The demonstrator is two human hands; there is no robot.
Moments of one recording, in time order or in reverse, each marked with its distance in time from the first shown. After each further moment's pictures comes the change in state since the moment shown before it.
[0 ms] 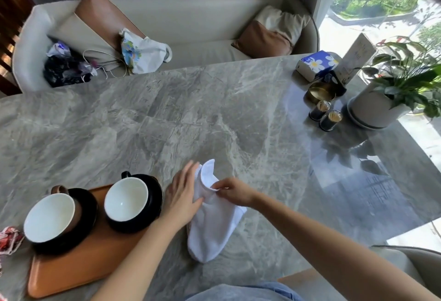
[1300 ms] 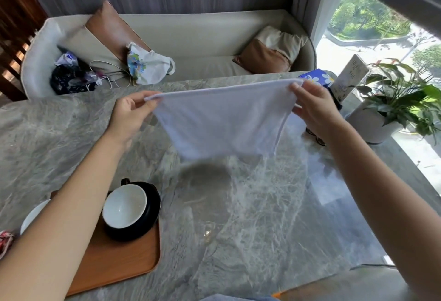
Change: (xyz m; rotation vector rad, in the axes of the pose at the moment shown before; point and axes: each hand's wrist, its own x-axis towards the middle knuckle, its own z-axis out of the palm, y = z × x) left_hand 0.088 0.016 -0.192 -0.941 0.352 -0.026; right_hand -0.051 -0.066 -0.217 0.597 0.613 -0.371
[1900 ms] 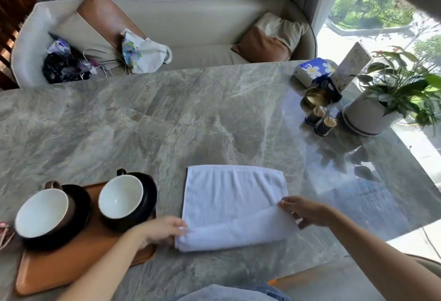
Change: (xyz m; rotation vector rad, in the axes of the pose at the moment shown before) left_hand -0.162 -0.175 0.024 0.352 -0.822 -0.870; right_hand -0.153 0.184 -0.046 -0.523 -0.332 1.035
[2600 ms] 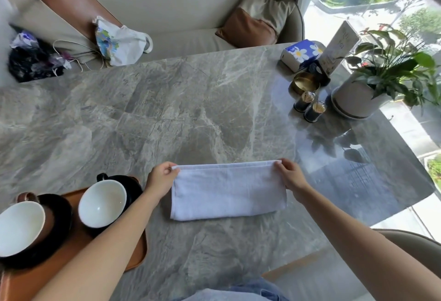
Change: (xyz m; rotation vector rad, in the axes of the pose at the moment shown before) left_hand 0.060 0.071 -0.035 -0.143 0.734 0.249; right_hand 0.030 -0.026 -0.010 0.323 0.585 -0.340
